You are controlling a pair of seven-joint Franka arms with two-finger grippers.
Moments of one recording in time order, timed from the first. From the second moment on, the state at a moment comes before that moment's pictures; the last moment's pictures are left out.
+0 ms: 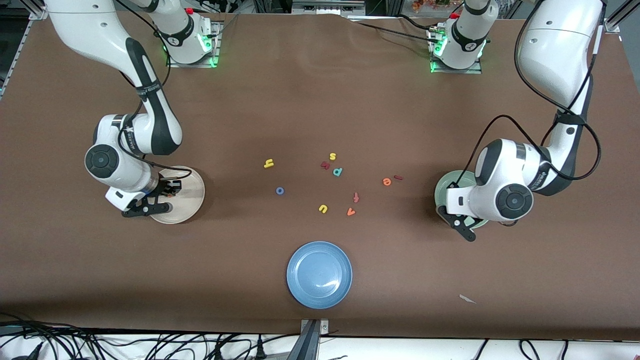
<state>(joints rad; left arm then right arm) -0.05 0.65 -0.13 -1.57 0.12 1.93 0.54 0.30 0.50 -0.23 -1.94 0.06 2.36 -0.11</state>
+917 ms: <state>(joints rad) -0.05 0.66 -0.14 -1.70 0.18 2.09 0.54 0.42 0.50 -0.08 -1.90 0.24 2.39 0.28</state>
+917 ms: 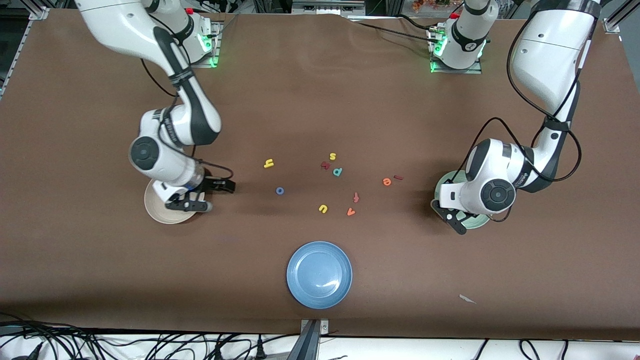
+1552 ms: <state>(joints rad) -0.07 0.59 -0.24 -1.67 0.18 2.01 0.46 0.58 0.60 -0.08 -1.77 0.23 2.43 0.47</state>
